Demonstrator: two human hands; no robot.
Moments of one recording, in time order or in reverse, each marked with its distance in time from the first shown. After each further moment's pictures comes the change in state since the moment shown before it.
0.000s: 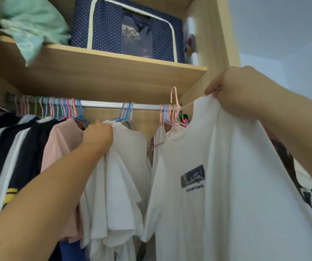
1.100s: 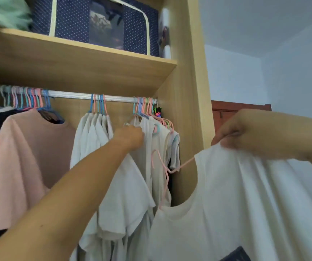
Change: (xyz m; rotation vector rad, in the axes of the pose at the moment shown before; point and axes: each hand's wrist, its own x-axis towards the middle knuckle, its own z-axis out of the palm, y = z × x) left_hand -0.020 0.190 -0.013 -0.179 -0.276 0.335; right_hand -0.081 0.117 -0.028 0.112 -0.485 0.030
